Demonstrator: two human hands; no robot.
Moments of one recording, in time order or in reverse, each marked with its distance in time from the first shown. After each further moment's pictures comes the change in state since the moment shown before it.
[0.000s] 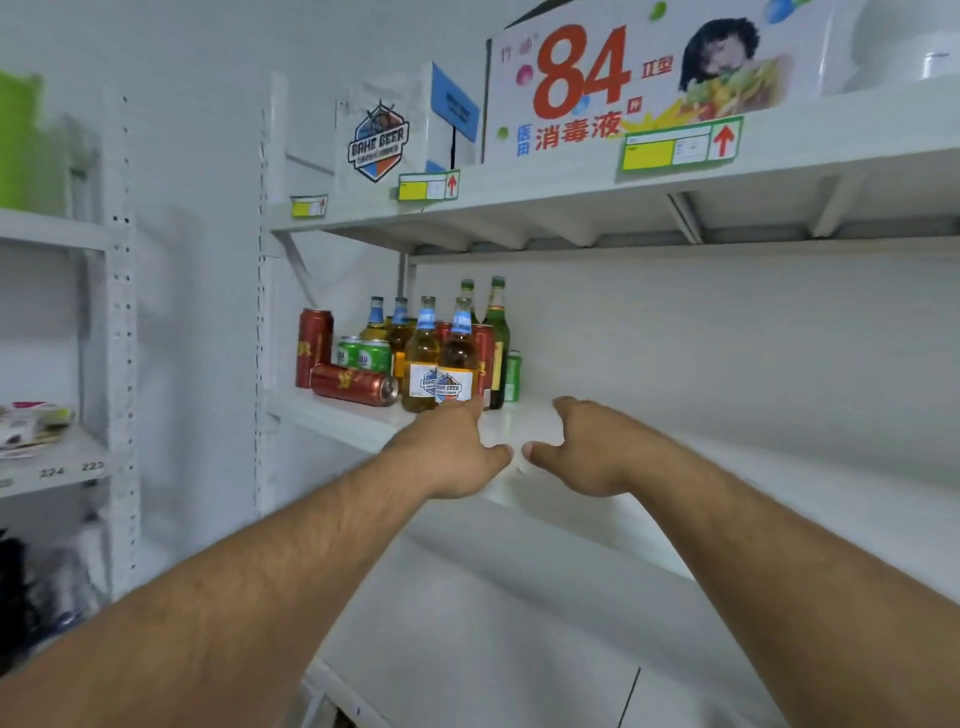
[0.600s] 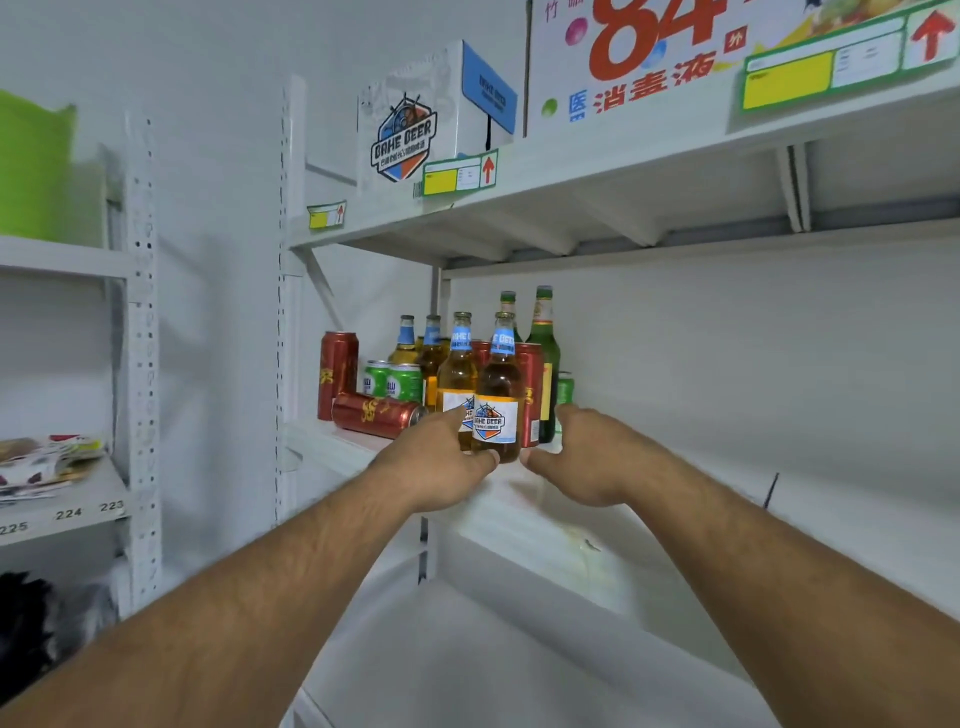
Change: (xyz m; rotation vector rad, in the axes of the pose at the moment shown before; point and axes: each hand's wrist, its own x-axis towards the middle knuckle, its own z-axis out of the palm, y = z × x) left_hand 0.093 -0.069 -0.002 -0.161 0.091 -0.045; right_hand 0.118 -0.025 0.033 0.194 0.032 -0.162
